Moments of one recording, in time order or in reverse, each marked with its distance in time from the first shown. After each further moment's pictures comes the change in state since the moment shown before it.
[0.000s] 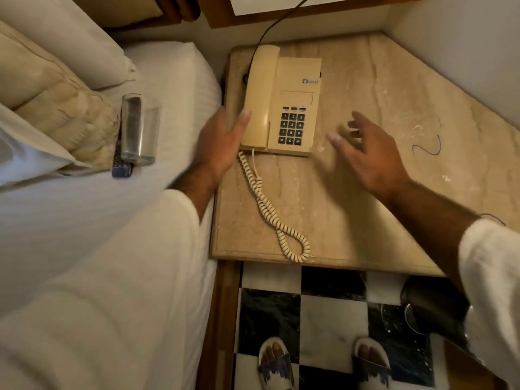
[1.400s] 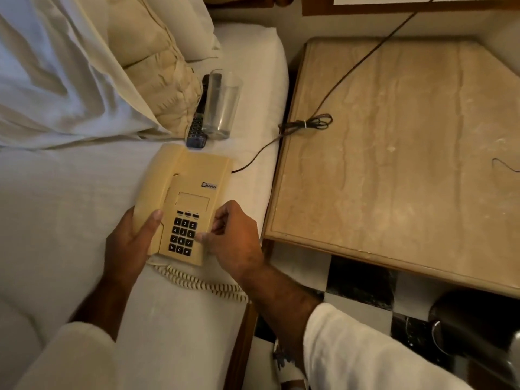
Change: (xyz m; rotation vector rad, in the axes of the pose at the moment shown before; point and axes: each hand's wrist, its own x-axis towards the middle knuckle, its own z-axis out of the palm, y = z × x) left_hand -0.218 -0.233 -0.148 -0.178 0.259 -0.407; right_hand -0.153 -0.202 0.233 0.483 -0.500 0.237
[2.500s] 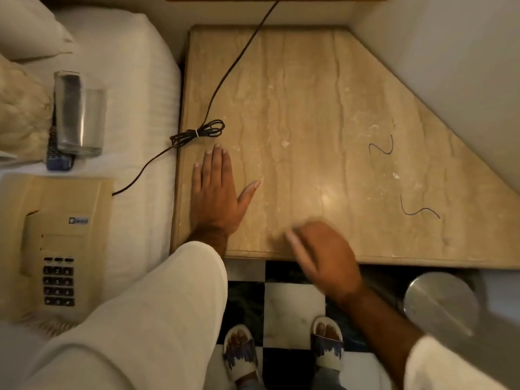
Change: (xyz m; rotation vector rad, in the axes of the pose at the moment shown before) left_hand -0.018 0.165 0.297 0.708 -0.134 0.725; right_hand -0.059 0.143 -0.265 -0.753 0.461 -0.422
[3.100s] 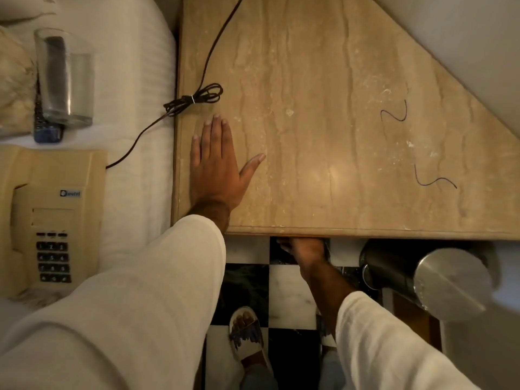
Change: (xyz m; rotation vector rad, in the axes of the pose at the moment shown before) left_hand 0.002 -0.003 0.007 0.009 0.056 0.002; right_hand -0.005 0.013 0.108 1.154 0.109 1.305
